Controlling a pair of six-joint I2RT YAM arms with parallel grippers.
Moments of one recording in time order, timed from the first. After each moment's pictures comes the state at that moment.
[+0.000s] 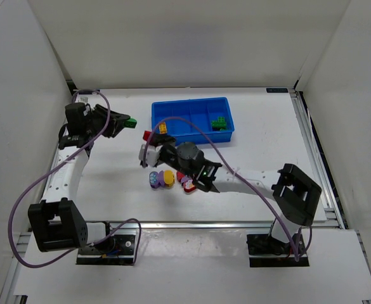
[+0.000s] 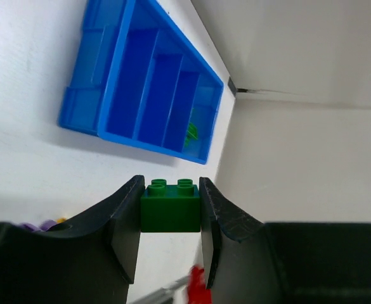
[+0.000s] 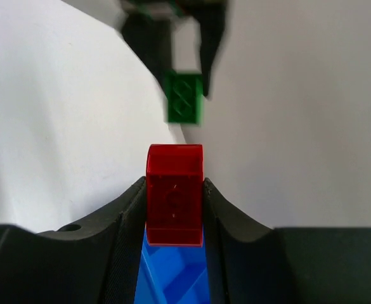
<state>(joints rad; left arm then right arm) 0.10 1.29 1.04 -0.23 0.49 -1.06 1.14 1.67 1.04 0.65 0.11 -0.96</state>
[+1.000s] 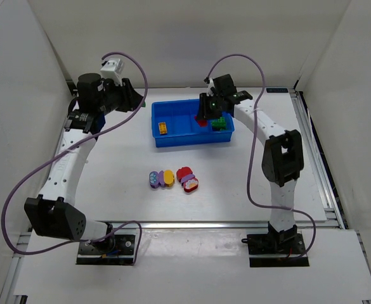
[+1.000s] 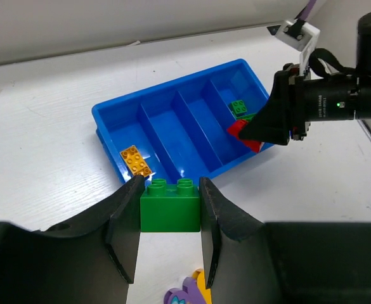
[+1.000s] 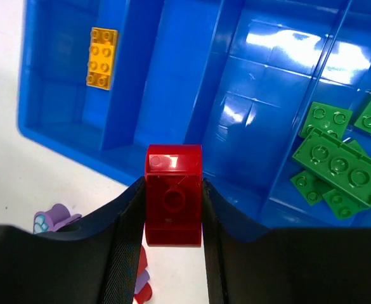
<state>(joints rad) -0.14 1.38 1.45 -0.36 0.38 -0.17 0.44 2.06 1.85 -0.59 -0.28 0.25</state>
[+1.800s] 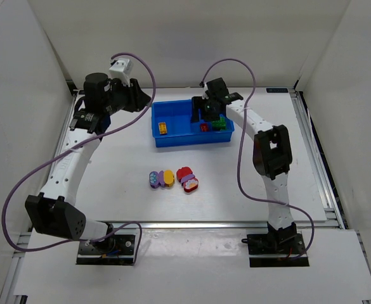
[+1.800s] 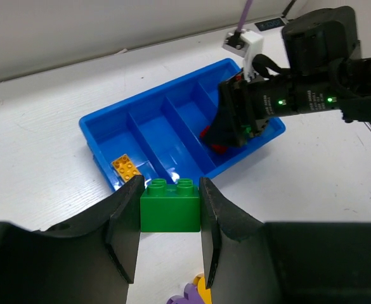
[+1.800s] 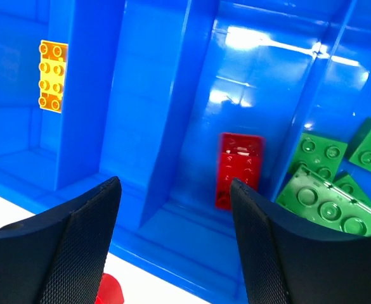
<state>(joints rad) -0.20 1.39 1.45 -0.34 0.36 -0.12 0.45 2.23 1.96 -0.58 -0.23 0.24</state>
